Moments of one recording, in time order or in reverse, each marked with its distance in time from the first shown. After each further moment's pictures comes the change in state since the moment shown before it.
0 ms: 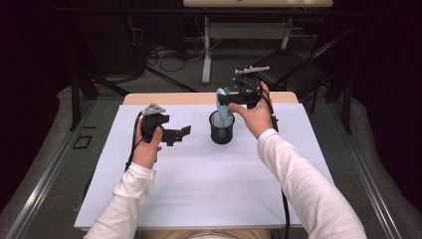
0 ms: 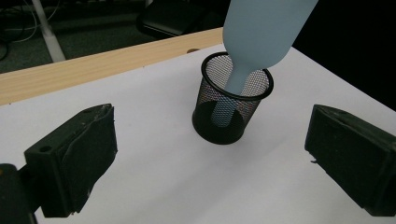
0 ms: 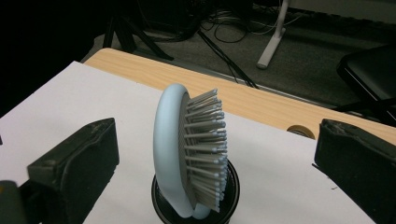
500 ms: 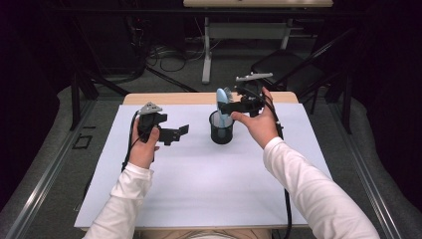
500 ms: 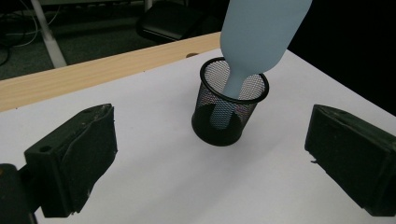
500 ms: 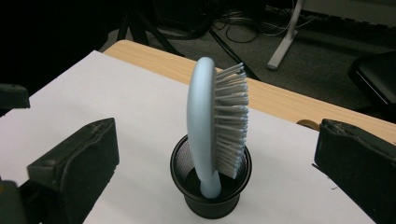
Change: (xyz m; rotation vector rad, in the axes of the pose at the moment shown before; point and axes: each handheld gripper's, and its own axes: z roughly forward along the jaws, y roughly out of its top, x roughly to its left) left arm 0.000 0.004 -0.009 -0.006 -0.007 0.005; right arm 0.010 -0.014 -0.023 0.002 0.044 -0.043
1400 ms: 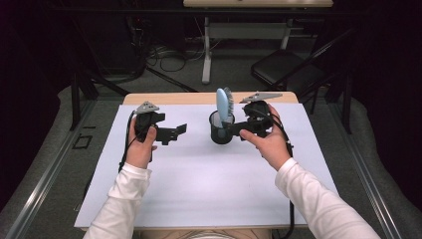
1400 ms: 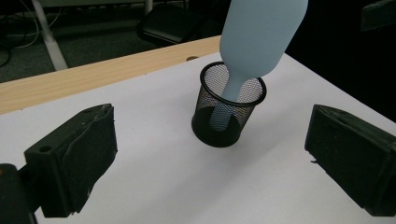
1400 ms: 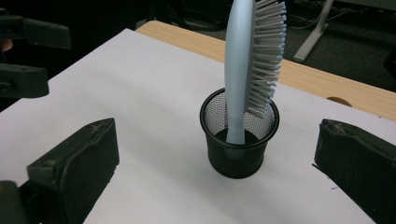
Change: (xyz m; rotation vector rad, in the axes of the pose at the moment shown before) left arm 0.000 0.003 -0.008 -0.004 -0.004 -0.003; right arm 0.005 -0.045 -0.028 0.010 0.110 -0.013
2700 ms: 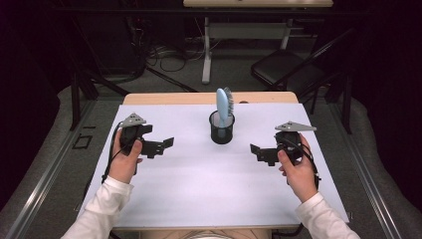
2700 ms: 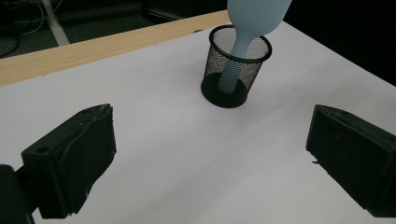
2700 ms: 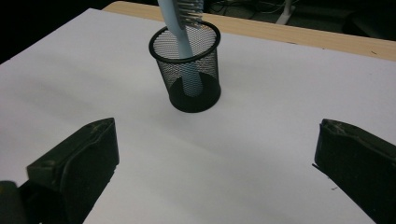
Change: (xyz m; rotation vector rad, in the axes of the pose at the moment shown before) left arm 0.011 -0.032 -0.038 0.059 0.022 0.018; right arm -0.036 -0.085 -0.047 -0.010 -0.099 0.079
